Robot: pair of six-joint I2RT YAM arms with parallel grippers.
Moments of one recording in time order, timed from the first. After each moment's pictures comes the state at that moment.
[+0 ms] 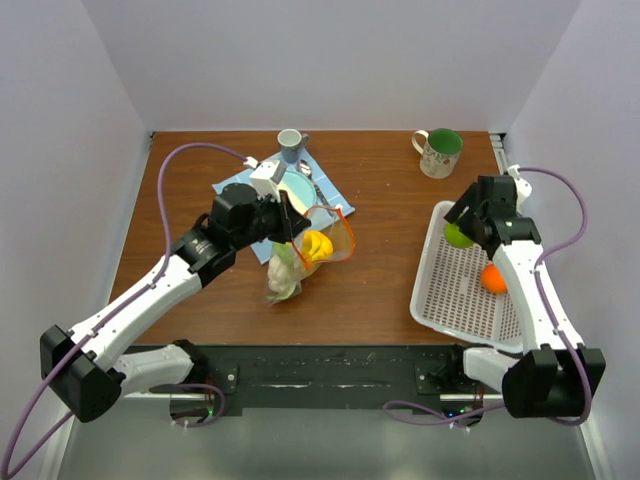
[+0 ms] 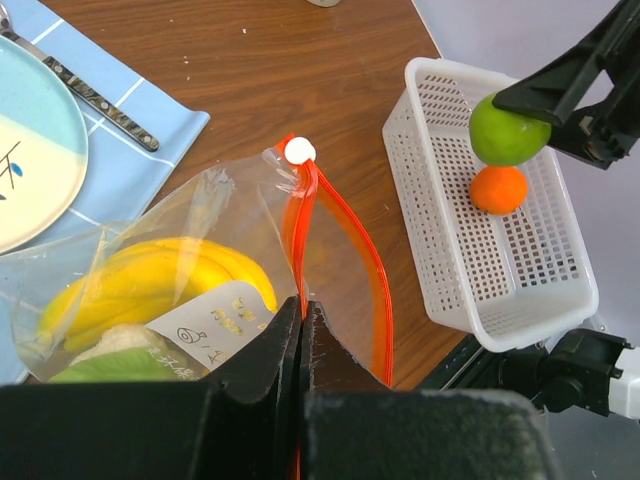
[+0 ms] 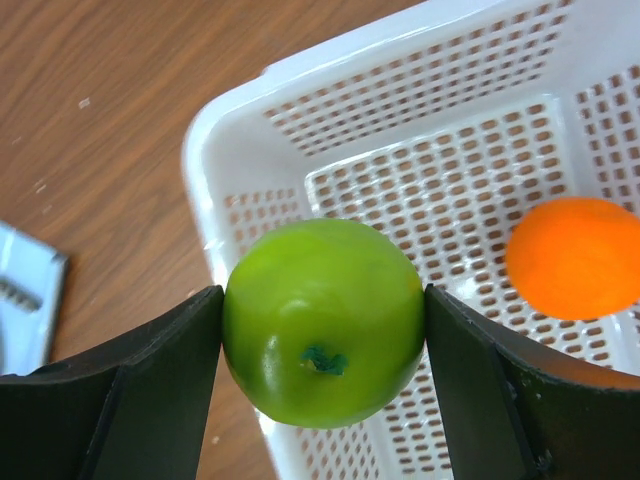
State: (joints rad) left arm -0.65 1.13 1.02 -0.25 0.12 -0.51; right arm 0.00 1.16 1.04 -0.69 0.30 0.62
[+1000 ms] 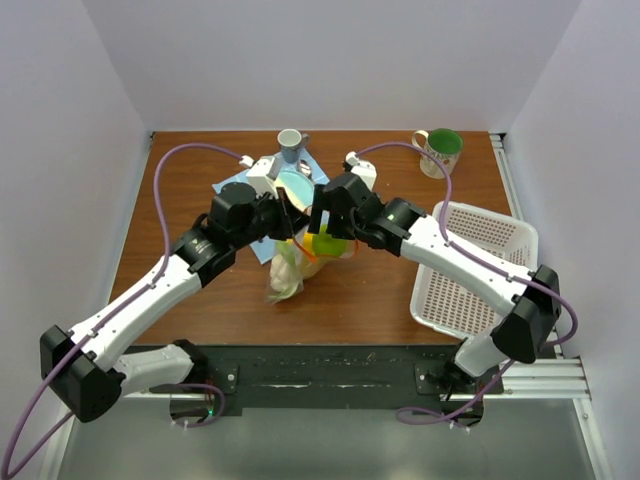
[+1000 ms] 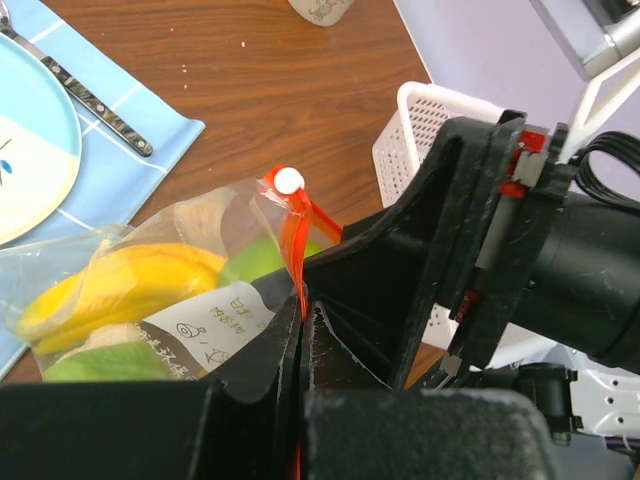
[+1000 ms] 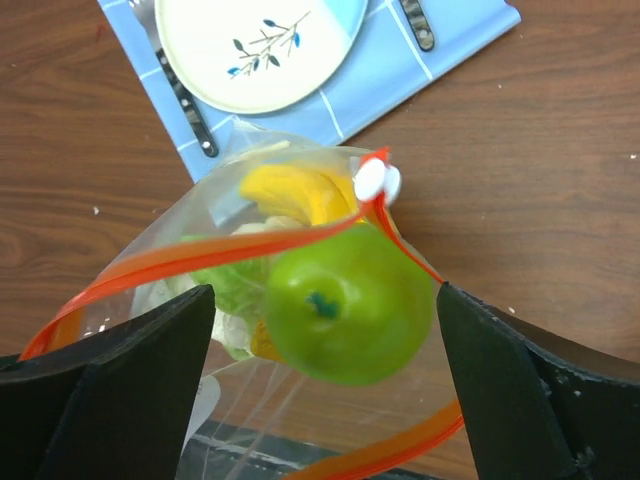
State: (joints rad) left arm -0.65 1.13 1.02 -0.22 0.11 -0.58; right arm 0.87 1.53 1.44 -0.69 0.38 0.81
